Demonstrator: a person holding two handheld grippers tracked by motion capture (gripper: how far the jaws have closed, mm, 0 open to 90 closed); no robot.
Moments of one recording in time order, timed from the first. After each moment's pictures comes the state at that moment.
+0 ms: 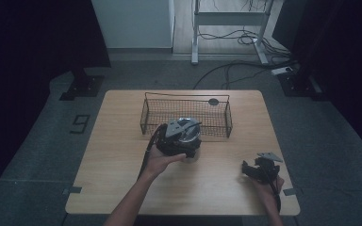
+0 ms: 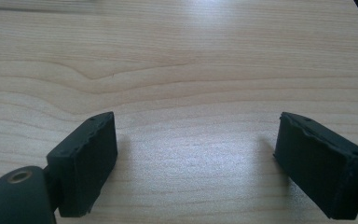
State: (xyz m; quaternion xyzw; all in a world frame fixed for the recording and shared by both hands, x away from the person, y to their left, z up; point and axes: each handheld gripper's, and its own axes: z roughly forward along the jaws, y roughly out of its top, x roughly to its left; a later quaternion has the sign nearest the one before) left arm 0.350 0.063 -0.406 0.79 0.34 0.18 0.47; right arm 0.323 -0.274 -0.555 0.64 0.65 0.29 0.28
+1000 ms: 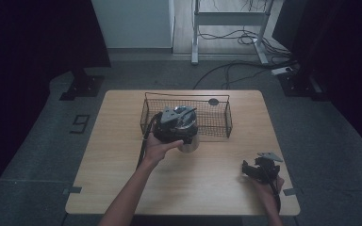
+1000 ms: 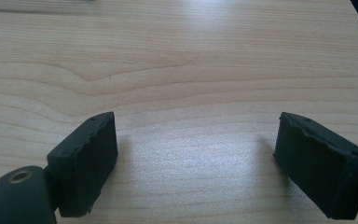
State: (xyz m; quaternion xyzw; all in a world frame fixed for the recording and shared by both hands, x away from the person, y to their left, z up) left arm 0.381 0.072 -0.394 0.77 0.36 0.18 0.49; right arm 0.323 -0.275 -0.555 0.64 0.65 0.29 0.28
